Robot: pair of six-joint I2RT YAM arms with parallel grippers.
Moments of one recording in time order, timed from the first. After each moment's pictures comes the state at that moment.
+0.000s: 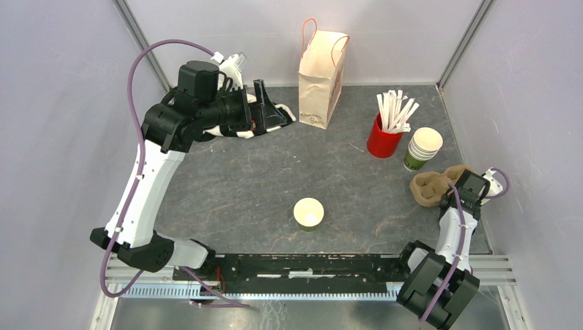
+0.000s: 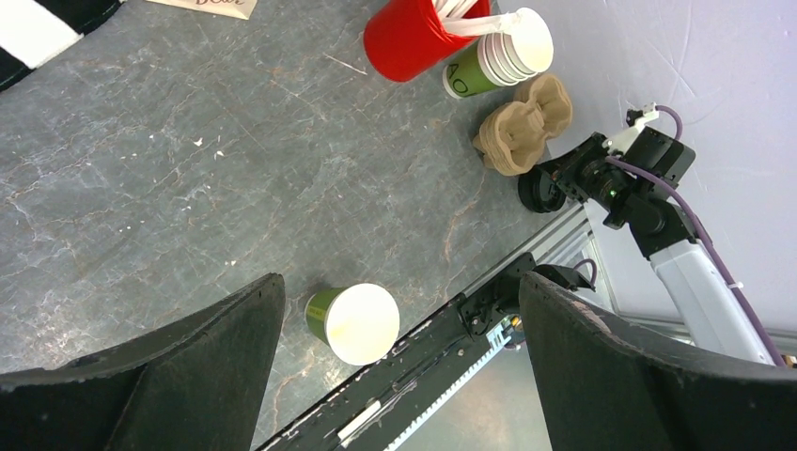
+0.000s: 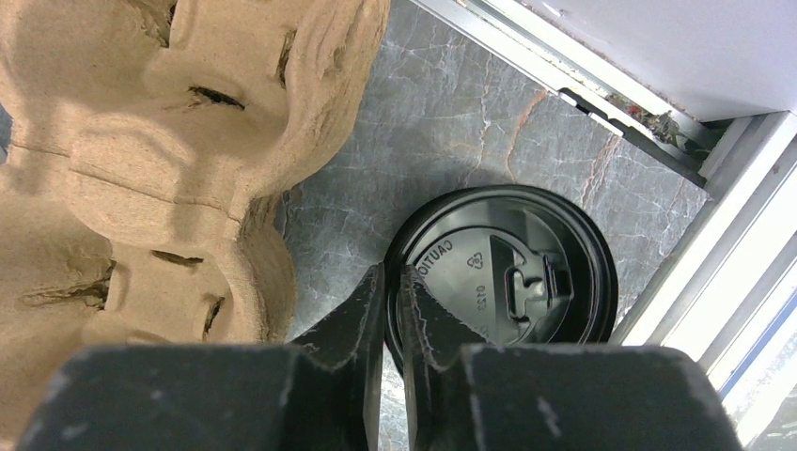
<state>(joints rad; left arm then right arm) -0.48 1.38 1.90 -1.04 0.34 -0.48 -0.61 0.91 0.47 -0.42 0.29 0.32</state>
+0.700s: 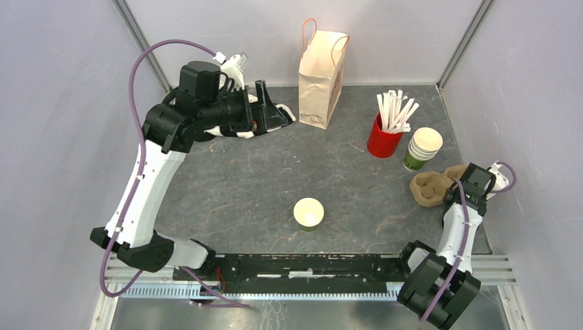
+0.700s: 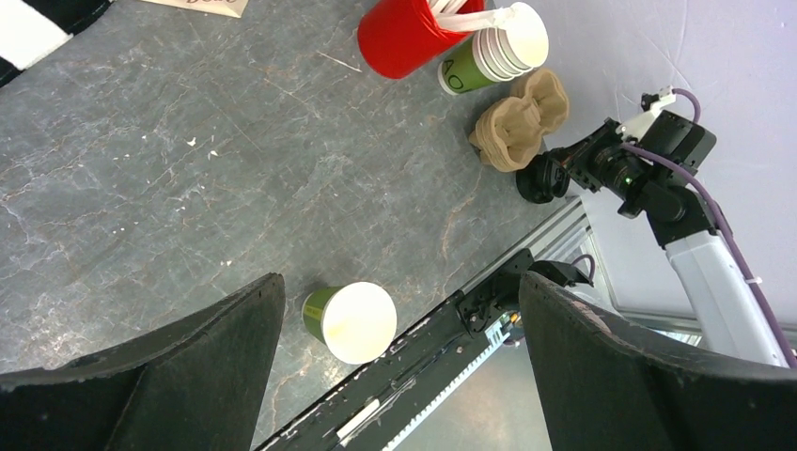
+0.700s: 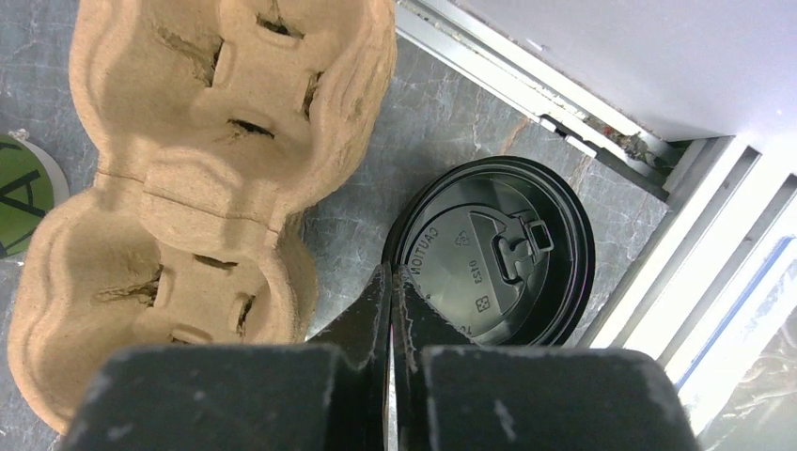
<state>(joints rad) -0.49 1.38 1.90 -1.04 0.34 -0.48 -0.61 0.92 0.58 -0.51 0.30 0.32</state>
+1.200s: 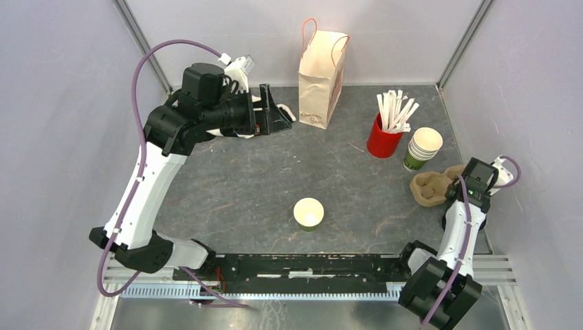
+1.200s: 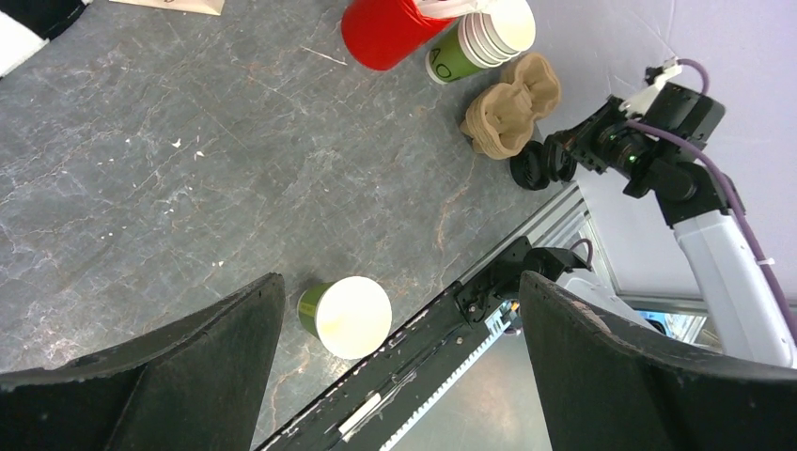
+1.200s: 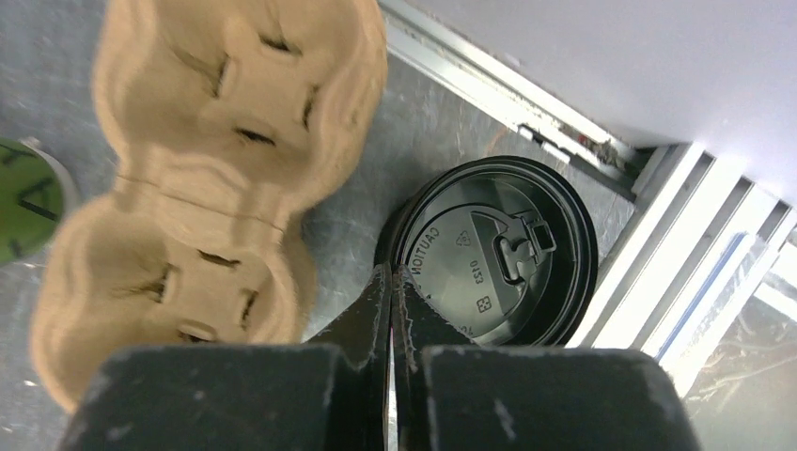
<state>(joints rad) -0.53 1.37 1.90 -1.04 0.34 -0.47 -0.58 0.92 0.67 -0.58 0.35 0.32</state>
